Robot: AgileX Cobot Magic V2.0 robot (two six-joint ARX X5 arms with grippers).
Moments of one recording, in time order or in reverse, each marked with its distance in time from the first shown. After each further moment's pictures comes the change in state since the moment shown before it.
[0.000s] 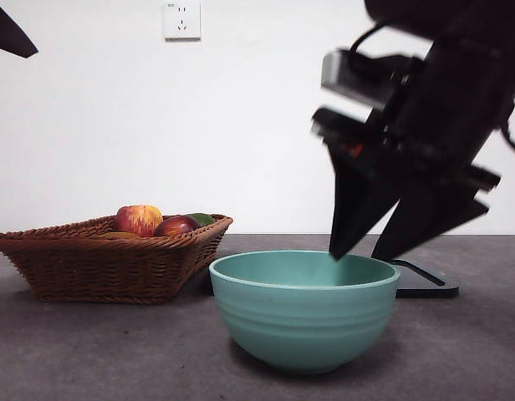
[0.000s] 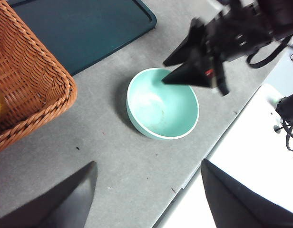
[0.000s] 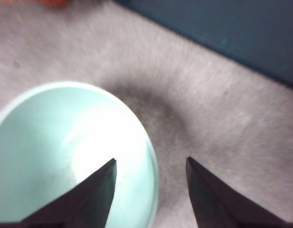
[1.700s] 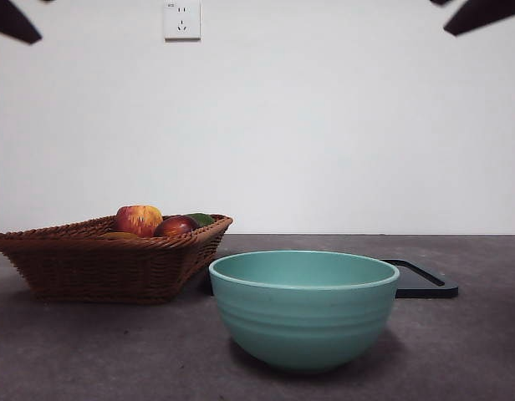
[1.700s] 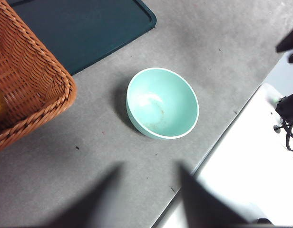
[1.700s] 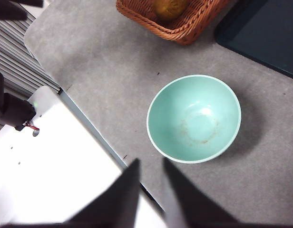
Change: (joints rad) left arm 0.000 0.000 0.000 -0.002 0.000 0.000; right arm 0.000 -0.584 0.060 -0.397 -0.281 -0.011
